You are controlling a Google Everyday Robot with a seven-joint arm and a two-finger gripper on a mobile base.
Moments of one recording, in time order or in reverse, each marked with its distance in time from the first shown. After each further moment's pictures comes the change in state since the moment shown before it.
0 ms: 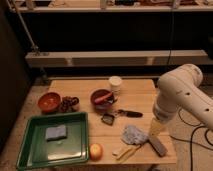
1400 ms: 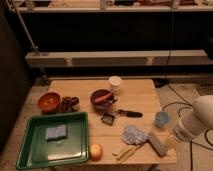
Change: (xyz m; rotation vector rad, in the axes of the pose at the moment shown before) arm -0.082 -0.019 0.066 0.160 0.146 0.293
